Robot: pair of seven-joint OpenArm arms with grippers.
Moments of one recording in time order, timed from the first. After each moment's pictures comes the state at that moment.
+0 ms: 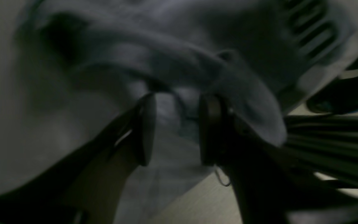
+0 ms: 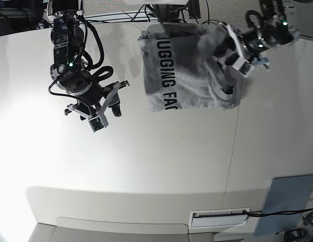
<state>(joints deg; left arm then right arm) 30.4 -15.0 -17.9 118.2 -34.8 -43.1 57.7 -6.6 12.5 -3.2 114.4 12.1 16.0 -56.2</state>
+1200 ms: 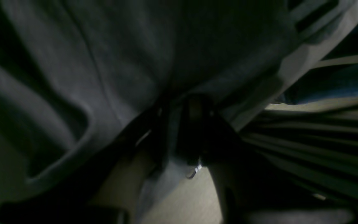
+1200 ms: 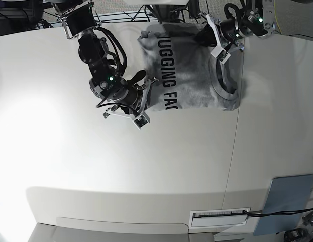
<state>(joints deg) 29.9 -12.5 -4.6 103.1 -26.5 -38.1 47.9 2.7 10.0 -22.0 93.8 6.0 14.6 -55.4</state>
